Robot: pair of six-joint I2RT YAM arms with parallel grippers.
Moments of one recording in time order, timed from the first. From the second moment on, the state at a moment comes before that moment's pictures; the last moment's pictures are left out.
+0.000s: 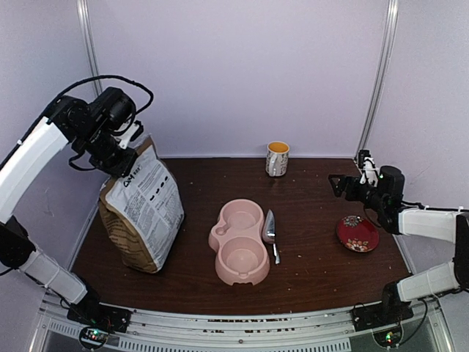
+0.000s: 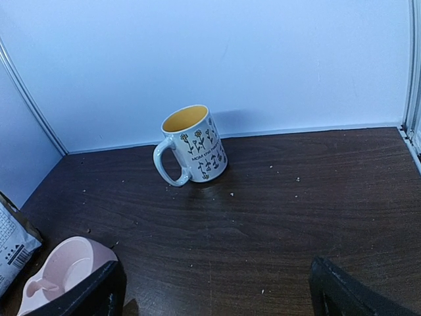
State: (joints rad) left arm -0.61 1.45 1.79 -1.42 -0.31 -0.19; right arm 0.10 1.23 0.51 0.52 -0.27 0.26
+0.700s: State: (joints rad) left arm -0.51 1.24 1.58 -1.20 -0.35 -0.04; right arm 0.25 1.08 0.68 0.03 -0.19 0.29
